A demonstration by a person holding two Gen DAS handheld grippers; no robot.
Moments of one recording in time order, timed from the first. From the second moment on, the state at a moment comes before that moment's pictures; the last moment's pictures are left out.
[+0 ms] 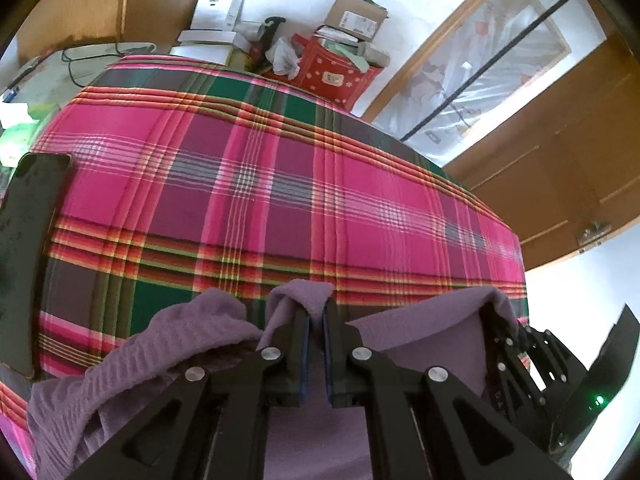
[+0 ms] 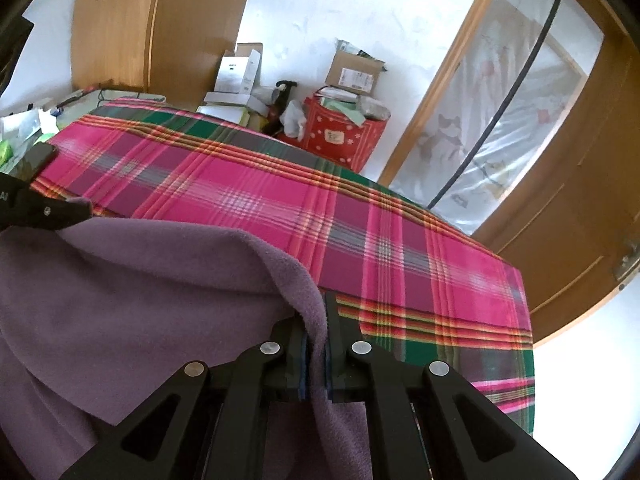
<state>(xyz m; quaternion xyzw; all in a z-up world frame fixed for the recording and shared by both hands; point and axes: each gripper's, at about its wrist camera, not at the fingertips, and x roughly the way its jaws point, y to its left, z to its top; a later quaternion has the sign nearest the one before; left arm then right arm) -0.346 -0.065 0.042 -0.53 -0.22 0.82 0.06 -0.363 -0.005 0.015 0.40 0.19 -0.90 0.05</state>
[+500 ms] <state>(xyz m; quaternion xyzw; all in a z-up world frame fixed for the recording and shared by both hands) -0.258 -0.105 0.106 -0.47 -0.20 0.86 0.07 -0.310 -0.005 0.055 0.39 0.16 -0.91 0.06</state>
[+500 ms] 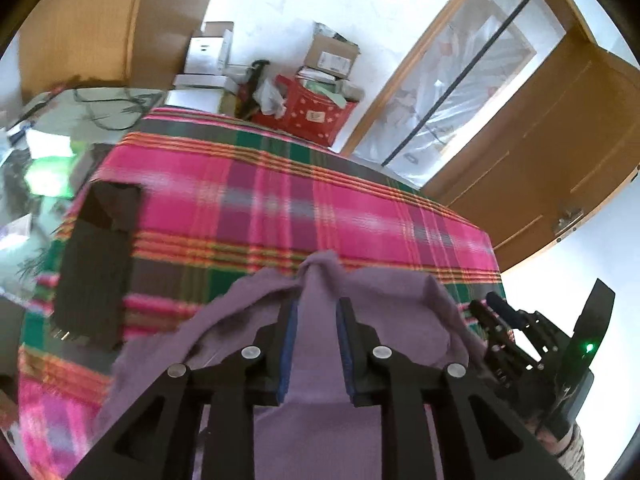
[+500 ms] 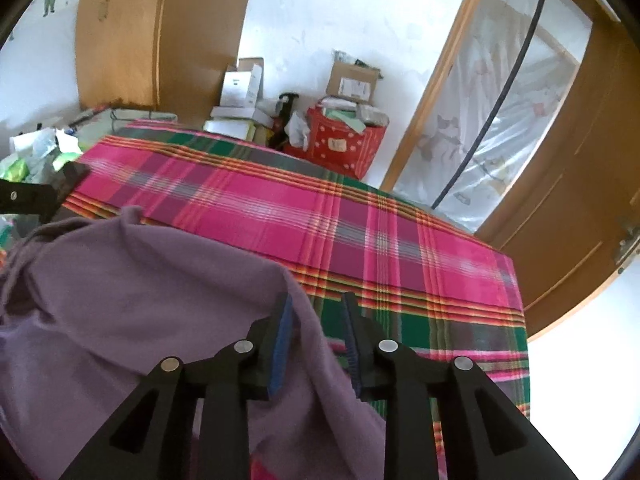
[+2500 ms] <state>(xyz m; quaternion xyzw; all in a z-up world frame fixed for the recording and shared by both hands) -0.101 -0.225 0.031 -0.47 -0.22 0.85 -0.06 -0.058 -0.065 -0.028 0.38 0.22 -0.85 0.30</state>
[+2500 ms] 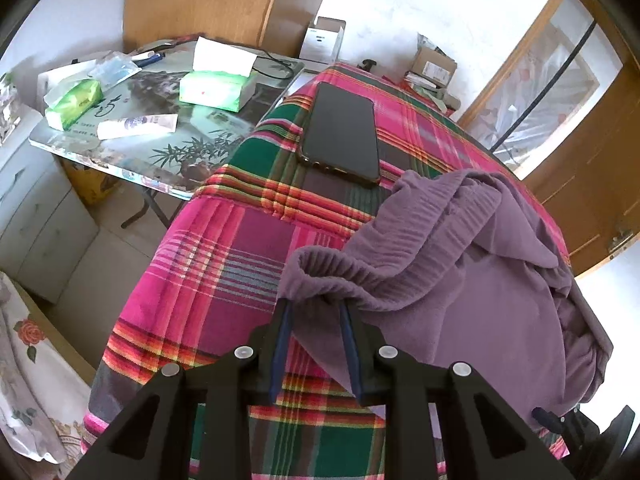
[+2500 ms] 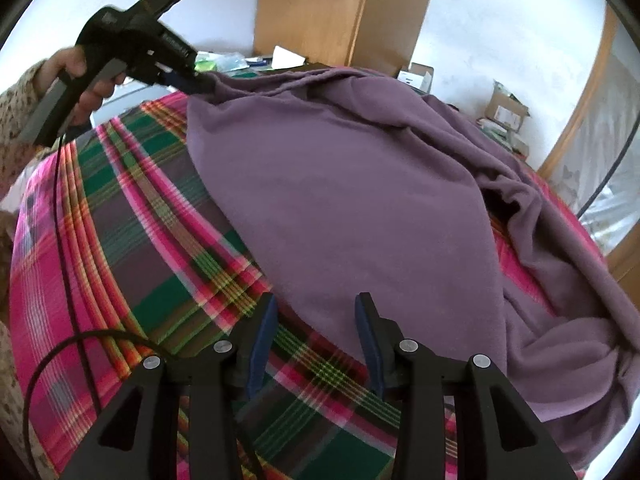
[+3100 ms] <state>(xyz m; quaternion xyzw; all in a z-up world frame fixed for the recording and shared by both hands) -0.091 -0.237 0.038 -0.43 -0.27 0.86 -0.06 -0.063 -0.059 -0.022 0.37 0.18 -0.86 0.30</state>
